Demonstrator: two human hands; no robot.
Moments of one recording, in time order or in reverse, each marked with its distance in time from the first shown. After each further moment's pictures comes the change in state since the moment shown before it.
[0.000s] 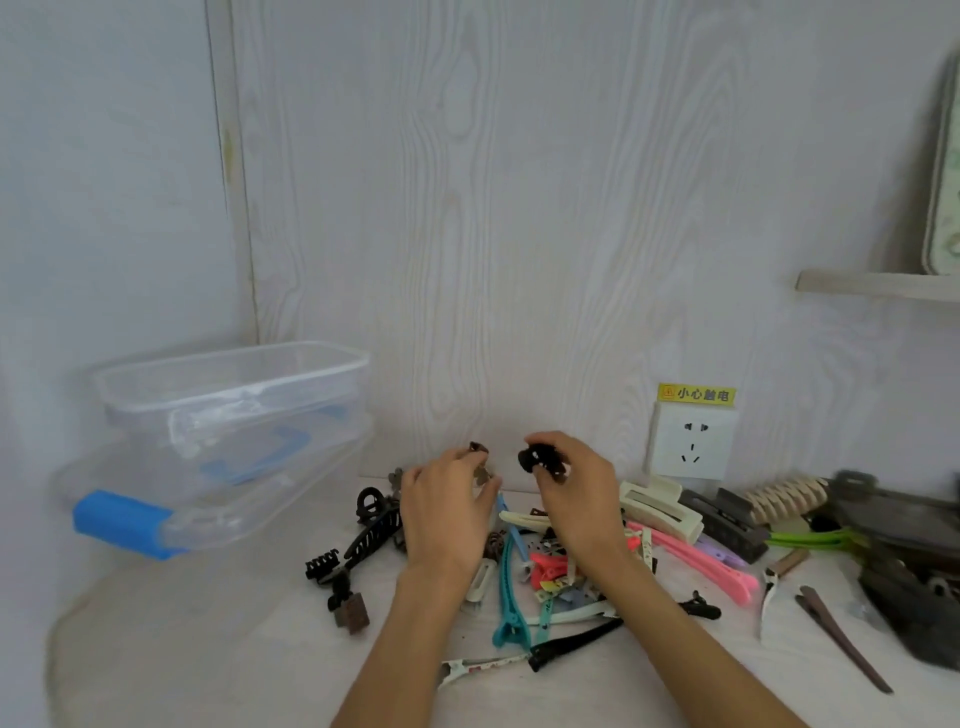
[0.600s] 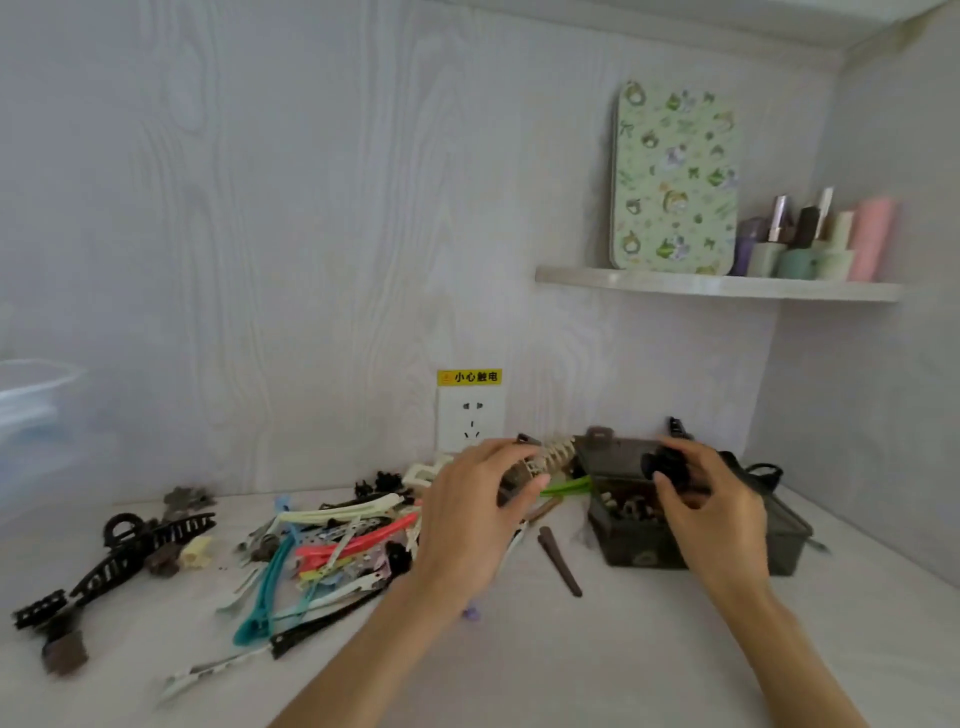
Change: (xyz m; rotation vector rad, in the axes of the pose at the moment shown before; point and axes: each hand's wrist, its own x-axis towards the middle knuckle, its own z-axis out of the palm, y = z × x) left_hand -0.059 0.194 0.035 -0.427 -0.143 0.435; right_hand -0.074 0.088 -0.279 -0.348 0.412 0.180
